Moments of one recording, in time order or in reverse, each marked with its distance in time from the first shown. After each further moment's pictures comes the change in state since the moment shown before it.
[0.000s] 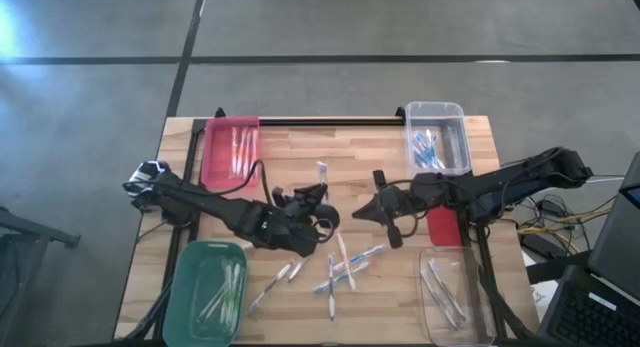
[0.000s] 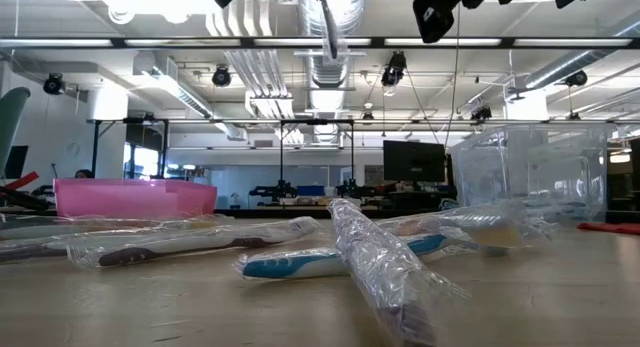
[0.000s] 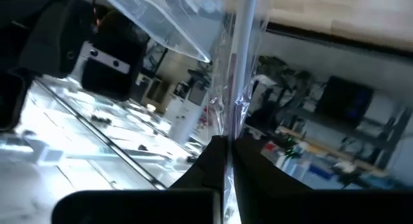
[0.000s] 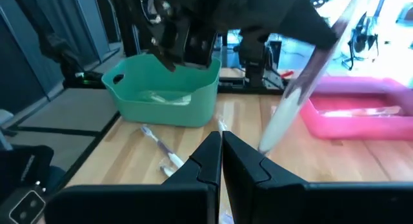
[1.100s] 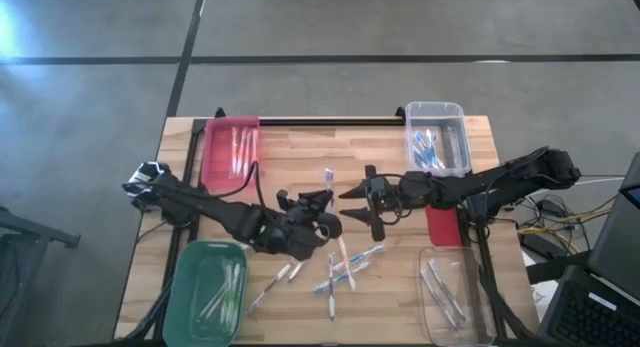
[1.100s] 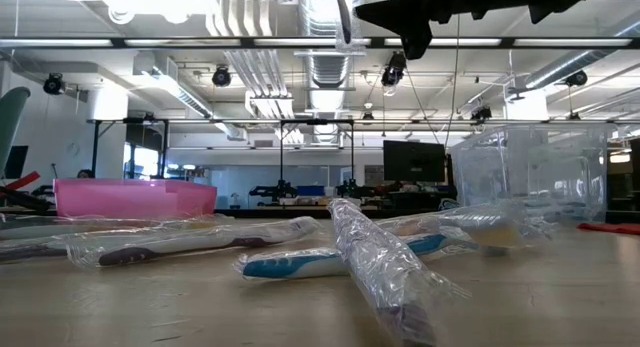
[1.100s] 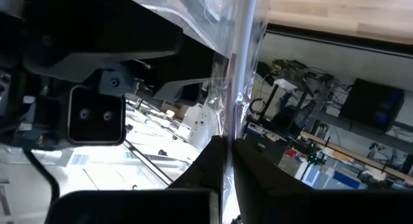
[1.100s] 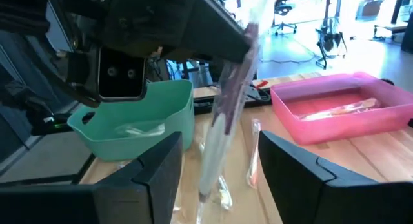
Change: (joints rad) left arm -0.025 0.000 -0.001 0.112 0.032 0.131; right arm -0.046 0.136 0.006 0.209 0.077 0.128
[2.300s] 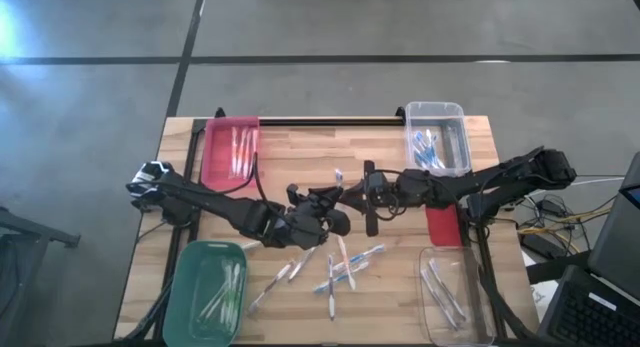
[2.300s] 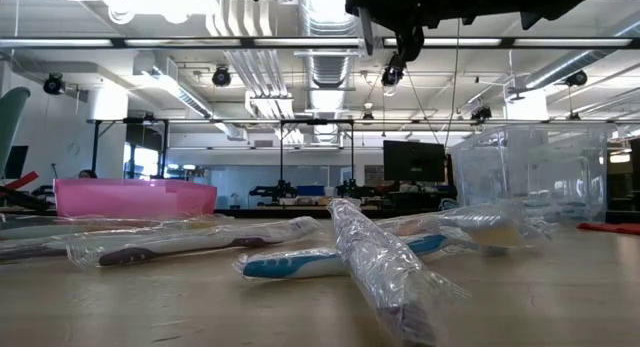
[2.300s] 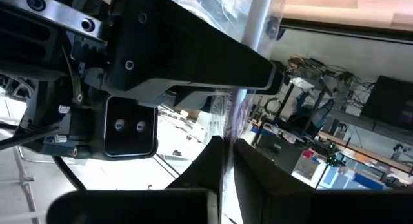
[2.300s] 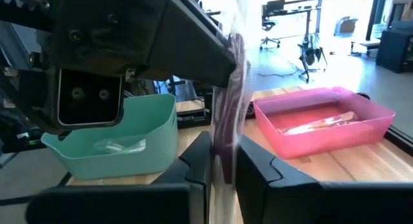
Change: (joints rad) left arm 0.054 0.024 0.000 0.169 0.069 0.170; right arm -0.016 0.043 0.000 0.099 0.041 -0.030
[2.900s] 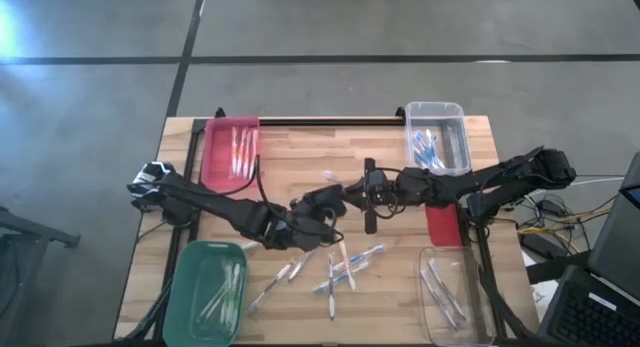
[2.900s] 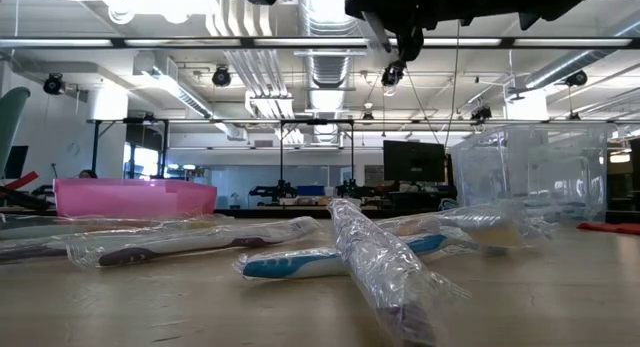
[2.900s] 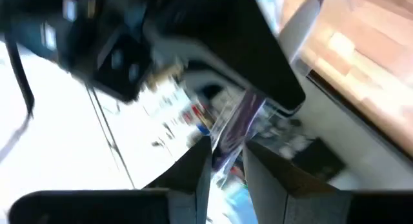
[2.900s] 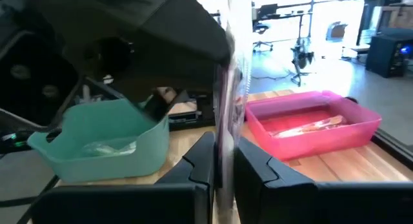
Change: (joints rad) left arm -0.001 0.002 0.000 -0.001 -0.070 -0.552; right arm 0.000 -0.002 0.000 -0.003 0.010 -0.025
